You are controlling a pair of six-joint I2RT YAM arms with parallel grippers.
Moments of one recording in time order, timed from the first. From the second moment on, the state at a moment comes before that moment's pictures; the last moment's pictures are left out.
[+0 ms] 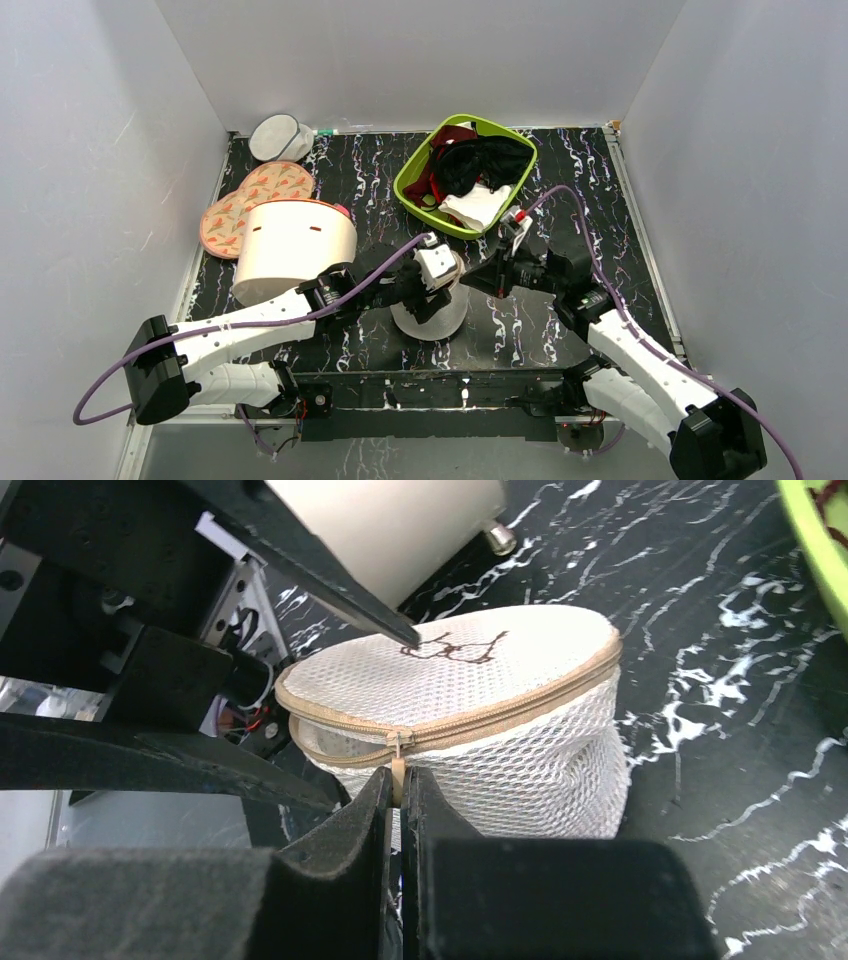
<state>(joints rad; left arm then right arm) -1.06 1.17 0.82 -0.12 0.03 0.16 0.41 0.85 0.47 0.14 -0.74 0.39</state>
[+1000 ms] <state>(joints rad) -1.06 1.19 0.77 -0.06 -0.02 0.19 0.52 0.87 0.47 0.18 -0.58 0.40</state>
